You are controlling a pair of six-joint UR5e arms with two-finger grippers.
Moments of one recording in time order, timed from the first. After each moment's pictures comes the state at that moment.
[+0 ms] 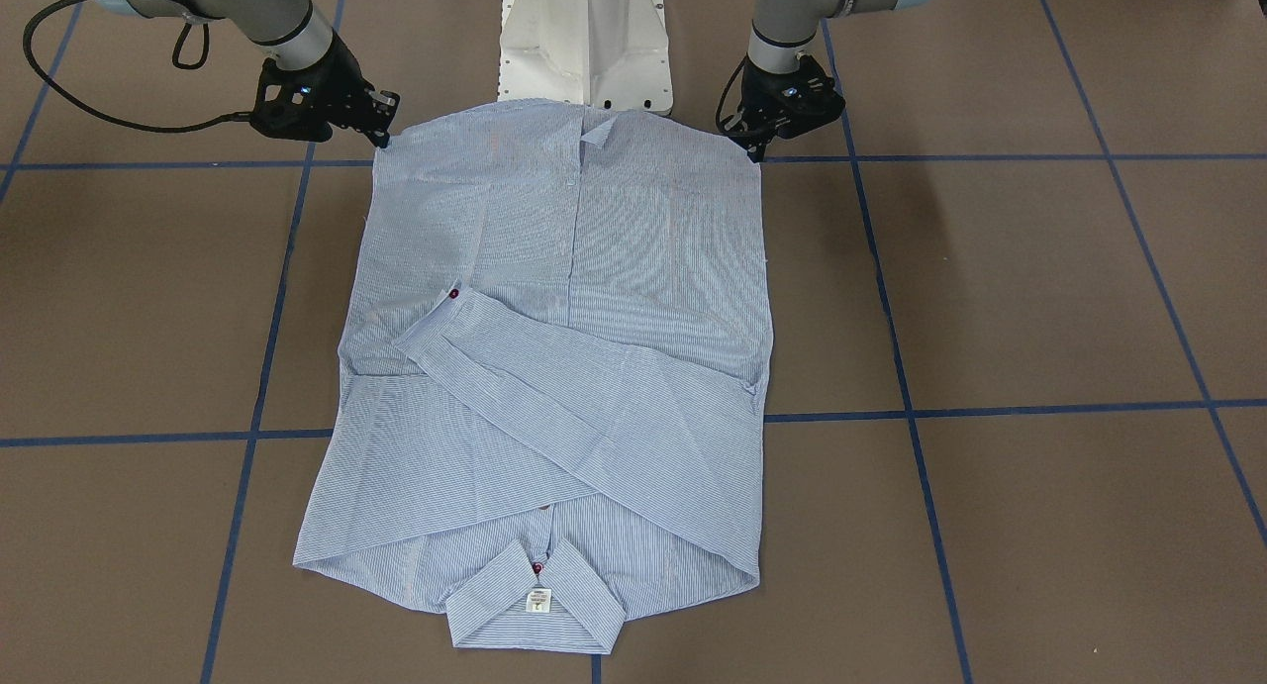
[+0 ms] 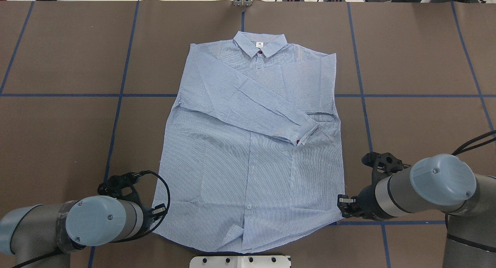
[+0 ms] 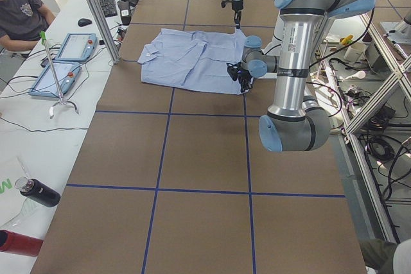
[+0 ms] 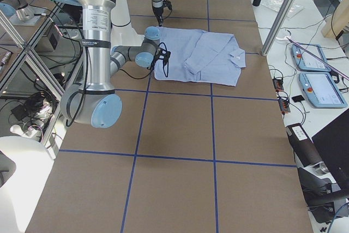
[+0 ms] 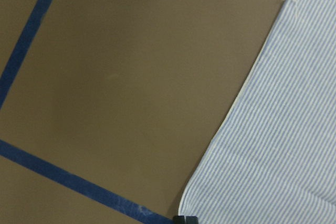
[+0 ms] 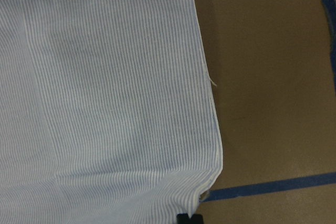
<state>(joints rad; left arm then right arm) -0.19 -1.74 -2.07 -1.66 -1.64 -1.86 0.36 -1.60 2.14 -1.20 1.96 1.61</state>
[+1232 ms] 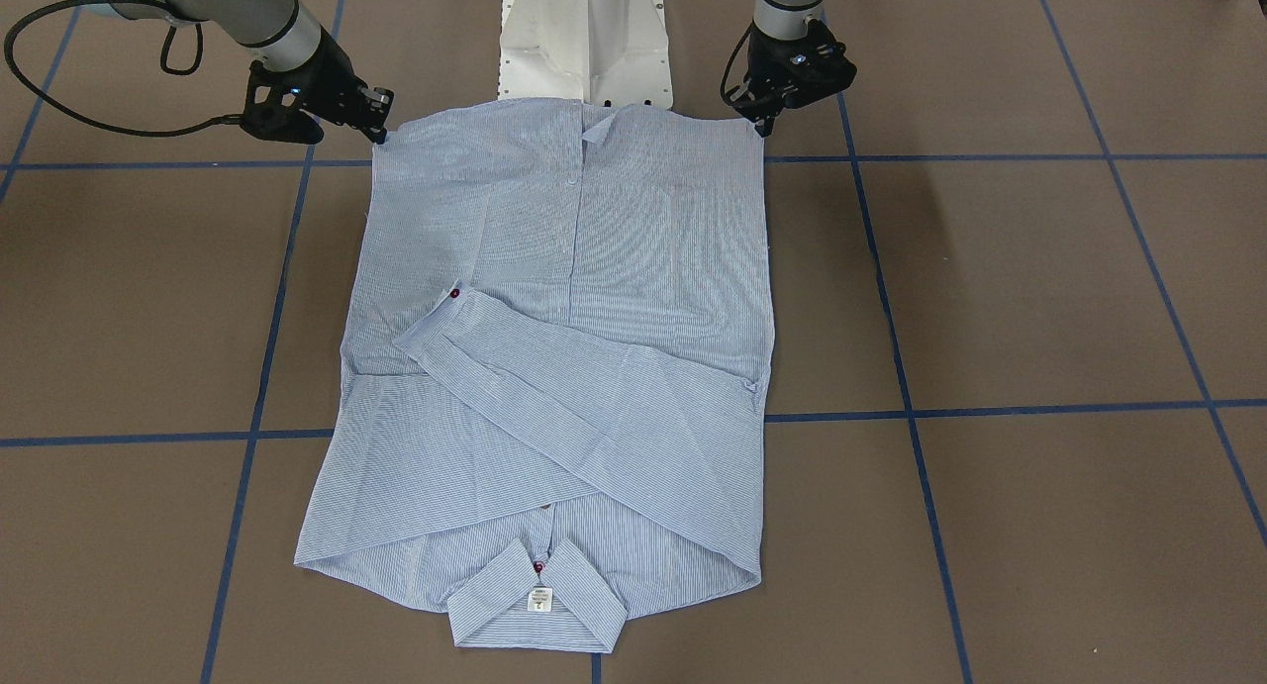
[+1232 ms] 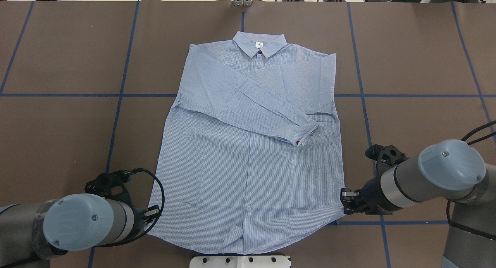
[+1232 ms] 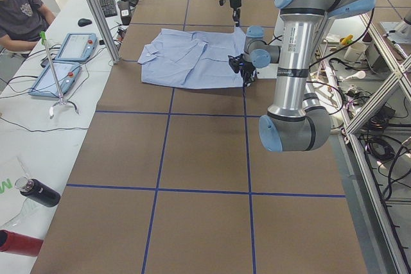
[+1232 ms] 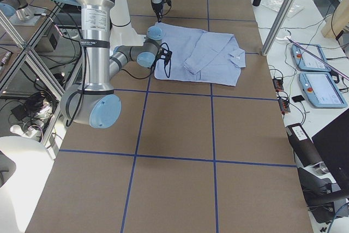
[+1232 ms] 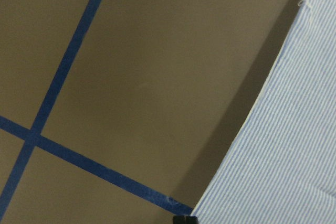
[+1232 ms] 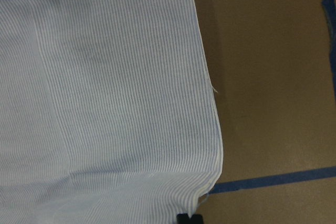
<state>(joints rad) -0.20 -1.74 -2.24 -1.49 -1.67 -1.85 0.43 -1.60 2.14 -1.20 2.08 1.59</state>
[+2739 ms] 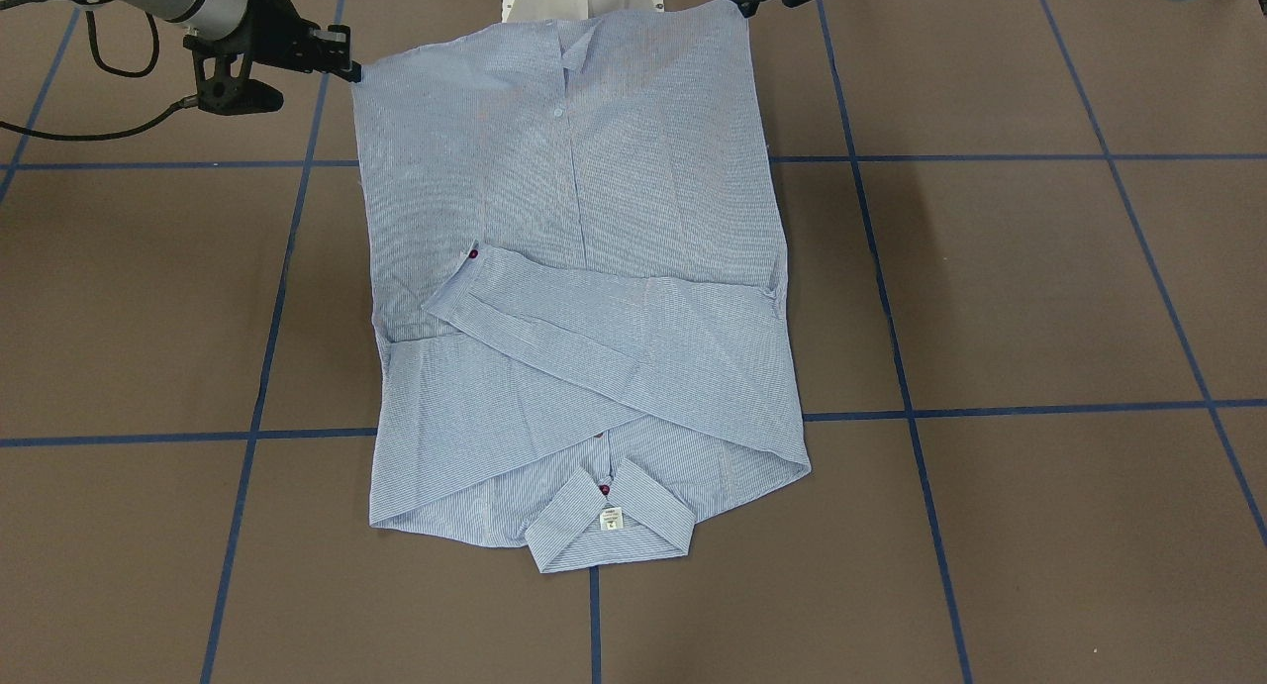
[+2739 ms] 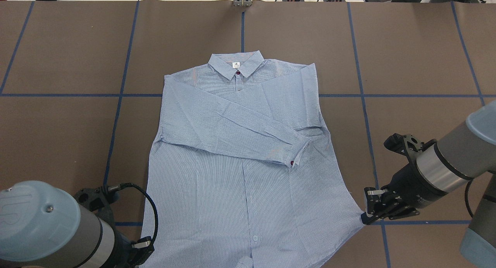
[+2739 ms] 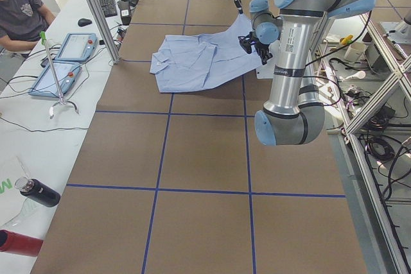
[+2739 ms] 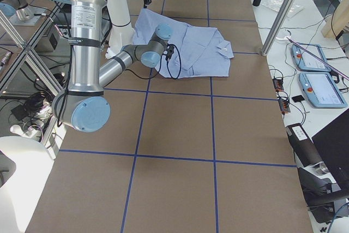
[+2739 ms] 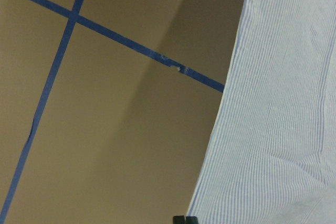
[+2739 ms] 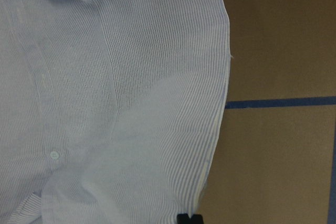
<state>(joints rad) -0.18 -1.85 -2.45 -1.20 -1.96 -1.89 0.58 -1.65 2.19 -1.15 2.47 1.46</state>
